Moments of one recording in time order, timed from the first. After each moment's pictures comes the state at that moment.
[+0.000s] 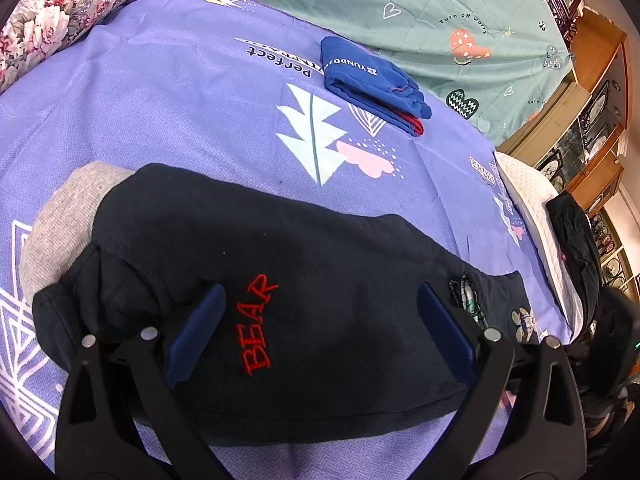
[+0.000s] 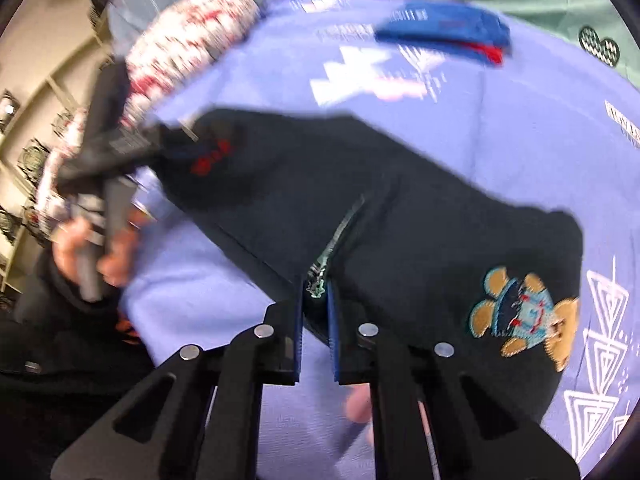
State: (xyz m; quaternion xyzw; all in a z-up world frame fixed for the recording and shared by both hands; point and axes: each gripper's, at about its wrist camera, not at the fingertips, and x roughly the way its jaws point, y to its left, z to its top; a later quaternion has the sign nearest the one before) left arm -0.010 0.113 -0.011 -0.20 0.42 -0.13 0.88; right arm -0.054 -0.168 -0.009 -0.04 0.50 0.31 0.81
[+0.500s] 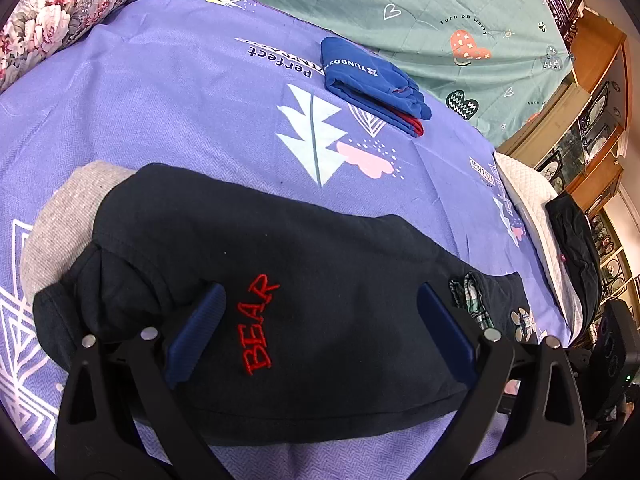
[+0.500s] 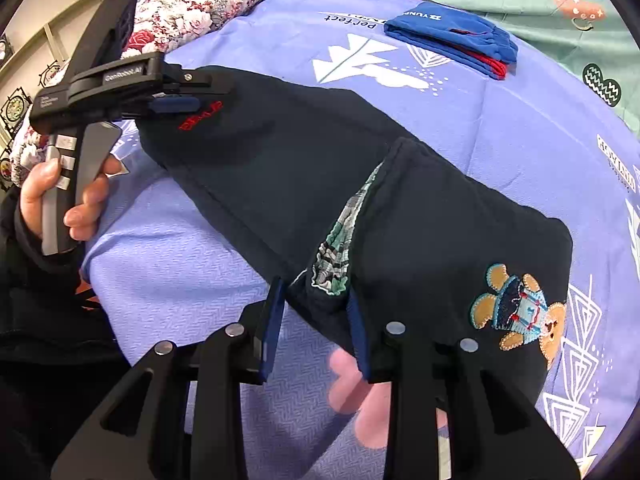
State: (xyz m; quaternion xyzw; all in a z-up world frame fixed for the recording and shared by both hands) left arm -0.012 0.114 -0.011 -0.20 0.42 -0.13 0.88; right arm -0.073 -0.156 -0.015 -0.13 0.48 0.28 0.82
